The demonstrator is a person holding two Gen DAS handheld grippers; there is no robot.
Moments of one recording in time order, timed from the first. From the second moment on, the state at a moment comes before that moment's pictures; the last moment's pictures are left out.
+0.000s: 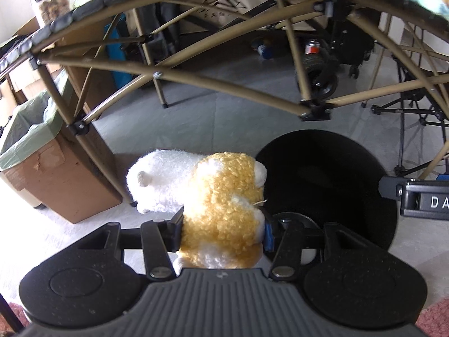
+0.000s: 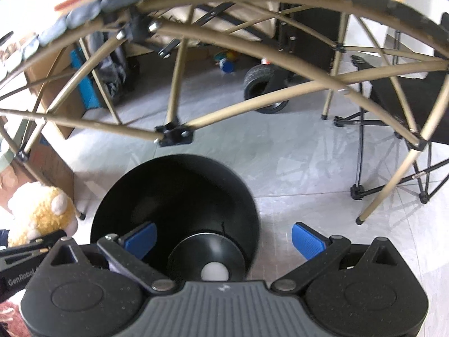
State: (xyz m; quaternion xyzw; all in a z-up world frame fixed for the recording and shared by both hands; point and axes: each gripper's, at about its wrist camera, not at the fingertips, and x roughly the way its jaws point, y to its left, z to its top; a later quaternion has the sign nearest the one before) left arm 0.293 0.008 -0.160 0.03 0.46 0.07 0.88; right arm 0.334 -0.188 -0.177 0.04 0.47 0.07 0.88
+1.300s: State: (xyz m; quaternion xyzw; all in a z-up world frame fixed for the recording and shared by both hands) left arm 0.338 -0.107 -0.194 0.01 0.54 -0.02 0.84; right arm 0.325 -0.318 -0.195 0.13 0.46 -0.05 0.88
